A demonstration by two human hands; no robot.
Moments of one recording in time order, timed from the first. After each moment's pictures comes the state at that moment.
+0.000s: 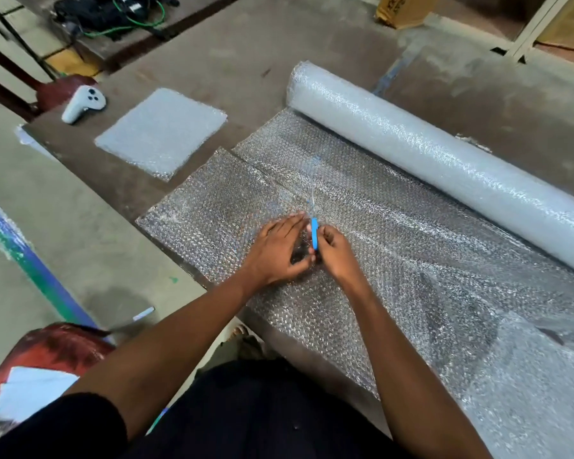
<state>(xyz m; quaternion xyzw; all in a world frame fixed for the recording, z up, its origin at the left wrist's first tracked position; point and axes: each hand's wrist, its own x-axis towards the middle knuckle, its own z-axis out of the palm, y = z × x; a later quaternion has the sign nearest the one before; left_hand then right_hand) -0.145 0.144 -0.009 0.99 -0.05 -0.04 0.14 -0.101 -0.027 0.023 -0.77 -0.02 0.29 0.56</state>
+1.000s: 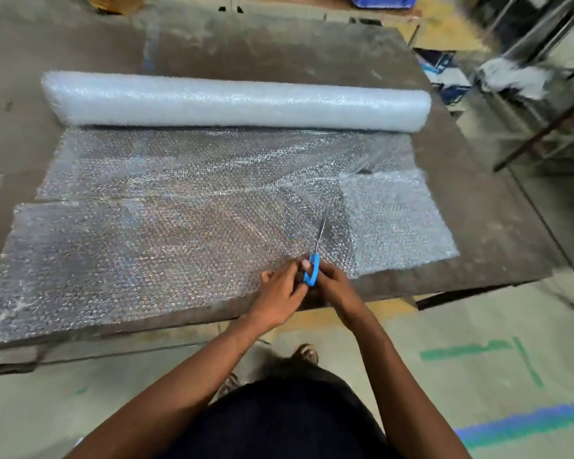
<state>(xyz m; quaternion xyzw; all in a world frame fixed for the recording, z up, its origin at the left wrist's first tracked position) -0.298 -0.012 -0.013 0.86 -0.29 -0.19 0.37 -0.360 -0.157 0.024 -0.68 0.27 0.06 0.68</state>
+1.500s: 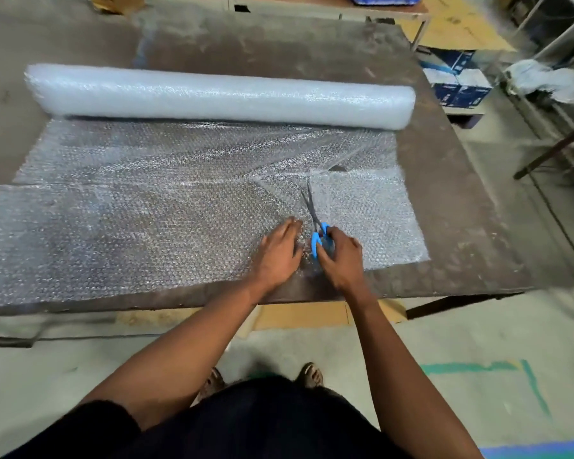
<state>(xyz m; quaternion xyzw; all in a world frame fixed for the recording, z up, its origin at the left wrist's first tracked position) -0.283 -0.147 -0.008 0.92 -0.28 -0.10 0.26 -0.363 -0.311 0.000 -0.92 0.16 -0.09 0.36</state>
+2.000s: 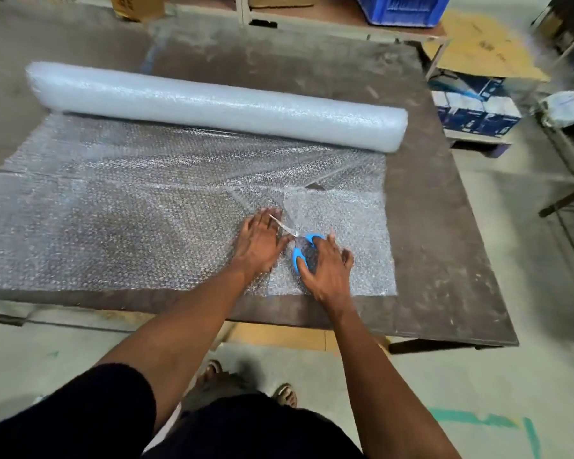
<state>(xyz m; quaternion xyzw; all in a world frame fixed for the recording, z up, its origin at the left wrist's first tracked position) -0.230 -0.235 -0.025 0.97 -0.21 -0.10 0.06 -0.340 -0.410 -0.038 -0.96 0.10 -0.05 0.26</state>
